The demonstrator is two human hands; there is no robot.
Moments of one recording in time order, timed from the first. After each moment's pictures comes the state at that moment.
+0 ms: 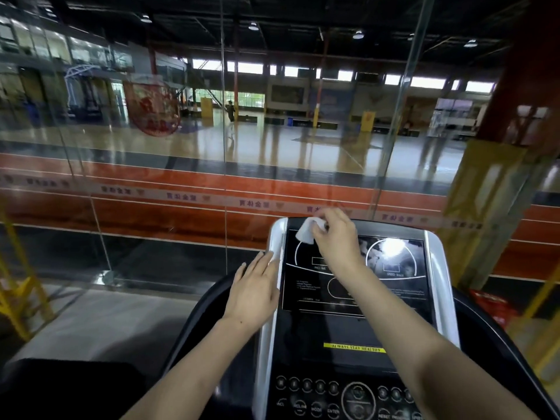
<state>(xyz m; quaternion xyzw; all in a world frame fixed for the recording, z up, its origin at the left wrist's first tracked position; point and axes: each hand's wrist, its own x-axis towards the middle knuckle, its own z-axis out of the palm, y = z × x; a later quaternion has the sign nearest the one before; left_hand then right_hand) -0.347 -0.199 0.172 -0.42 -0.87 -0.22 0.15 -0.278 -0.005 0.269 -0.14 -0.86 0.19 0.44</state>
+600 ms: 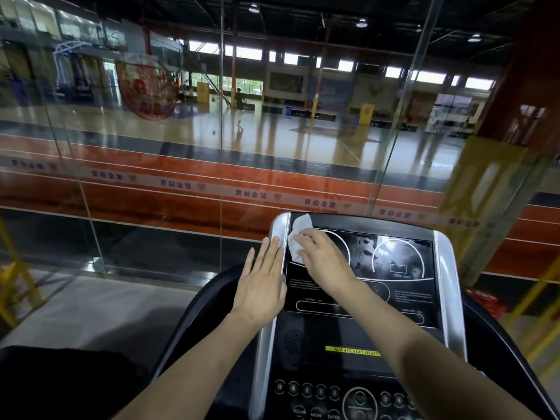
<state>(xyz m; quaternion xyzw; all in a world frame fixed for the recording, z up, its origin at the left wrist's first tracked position) -0.374 -0.167 0.140 -0.43 -0.86 -0.16 0.21 -0.303 0.004 0.205 -0.02 -0.94 0.03 0.33</state>
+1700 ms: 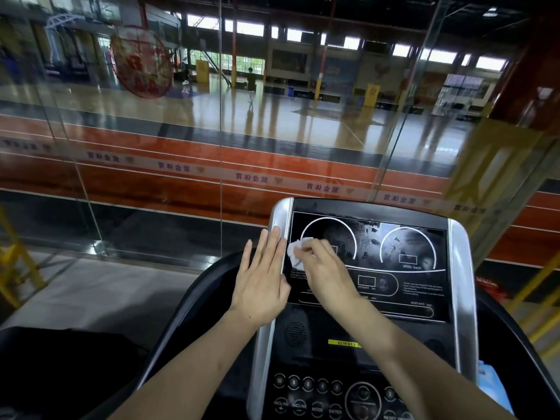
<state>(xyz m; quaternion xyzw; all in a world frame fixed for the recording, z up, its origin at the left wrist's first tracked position) -0.374 -0.165 0.123 -0.43 -0.86 -0.18 0.23 -0.285 -0.014 0.162 0.01 -0.94 0.01 0.33</state>
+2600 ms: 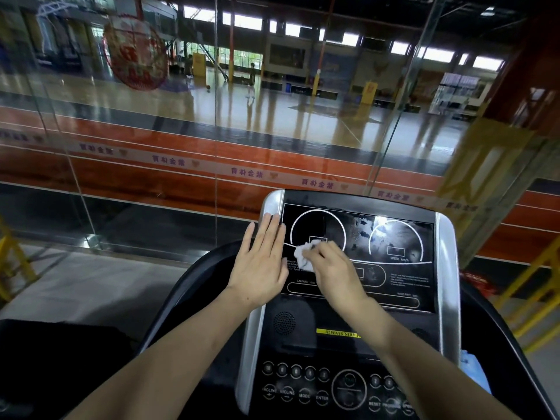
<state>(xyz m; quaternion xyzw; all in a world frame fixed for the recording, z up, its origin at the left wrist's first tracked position) -0.371 -0.152 0.144 -0.45 -0.84 -0.10 0.27 -0.255 0.011 0.157 0.02 -0.93 0.00 0.36</state>
